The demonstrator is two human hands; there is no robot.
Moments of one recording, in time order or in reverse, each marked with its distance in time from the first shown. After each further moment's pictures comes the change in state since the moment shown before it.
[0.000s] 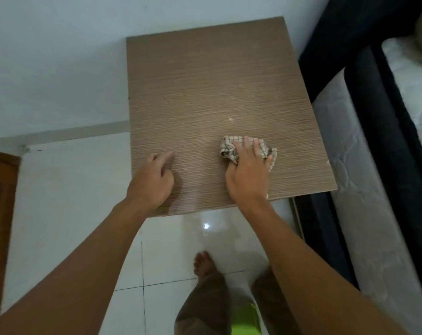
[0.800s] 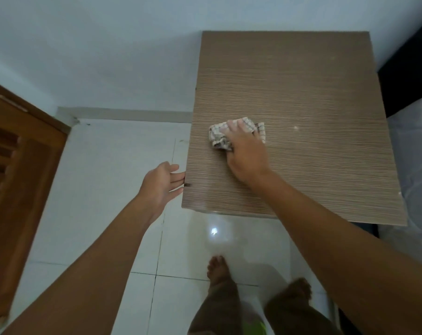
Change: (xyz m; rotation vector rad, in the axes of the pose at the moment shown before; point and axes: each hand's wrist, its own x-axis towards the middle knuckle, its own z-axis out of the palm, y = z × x) left_hand -0.021 -0.073 -0.038 -1.128 0.085 -0.630; right_hand 0.046 -0.100 0.050 -0.006 -0.161 -0.513
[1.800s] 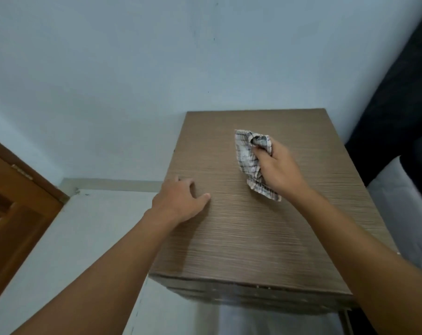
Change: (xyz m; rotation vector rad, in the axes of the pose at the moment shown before) left_hand 0.035 0.022 0.114 1.310 0.240 0.654; right_hand 0.006 0.083 -0.106 0.613 0.307 -0.015
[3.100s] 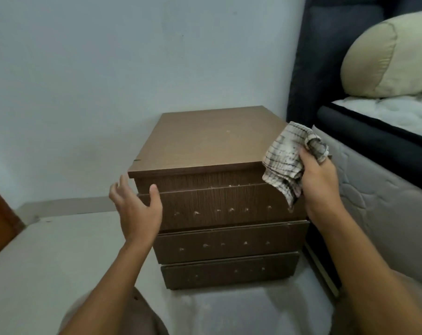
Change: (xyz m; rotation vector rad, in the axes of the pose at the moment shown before) left_hand -0.128 -0.107 0.183 -0.700 0.879 0.151; right_hand -0.283 0.085 -0.012 0.684 0.580 -0.060
